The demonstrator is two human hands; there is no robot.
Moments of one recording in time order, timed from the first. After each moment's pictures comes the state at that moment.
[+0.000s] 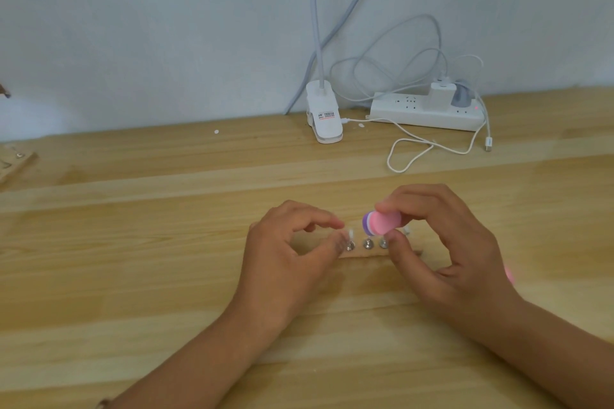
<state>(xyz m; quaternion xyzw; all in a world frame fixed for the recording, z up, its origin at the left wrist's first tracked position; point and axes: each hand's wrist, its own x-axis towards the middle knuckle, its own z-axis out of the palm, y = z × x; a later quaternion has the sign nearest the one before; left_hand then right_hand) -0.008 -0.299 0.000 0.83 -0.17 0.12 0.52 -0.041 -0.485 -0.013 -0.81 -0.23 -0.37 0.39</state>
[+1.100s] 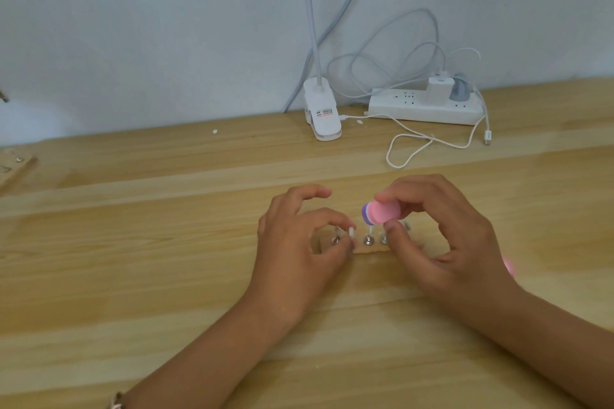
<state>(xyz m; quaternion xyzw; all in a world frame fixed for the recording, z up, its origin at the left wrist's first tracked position) -0.002 -0.304 -0.004 0.87 -0.21 0.12 0.42 -0.038 -0.484 -0.013 -0.82 -0.20 -0.35 0.40</state>
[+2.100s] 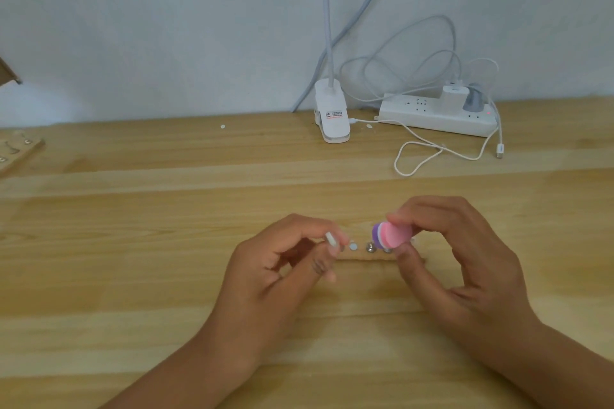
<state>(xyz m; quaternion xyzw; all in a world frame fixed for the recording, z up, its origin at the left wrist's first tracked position) -0.028 -0.281 0.001 0.73 -0.27 0.06 0.62 -0.049 -0.488 -0.013 -0.81 -0.24 -0.37 0.39</state>
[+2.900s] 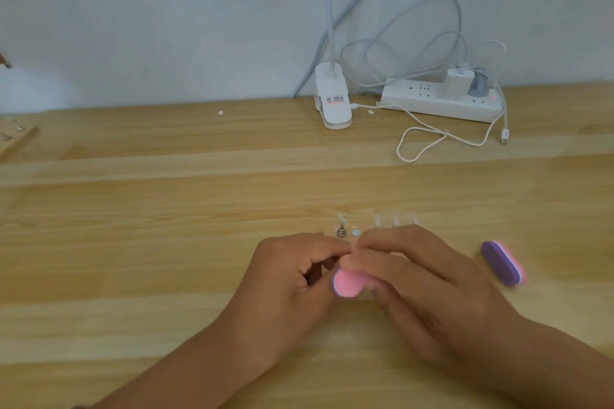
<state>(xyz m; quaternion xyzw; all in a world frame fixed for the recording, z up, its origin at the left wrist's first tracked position) -0.032 -0.282 -0.005 0.81 -0.31 0.02 0.50 -0.057 -0.480 -0.021 -0.85 -0.35 -0.30 0.27</state>
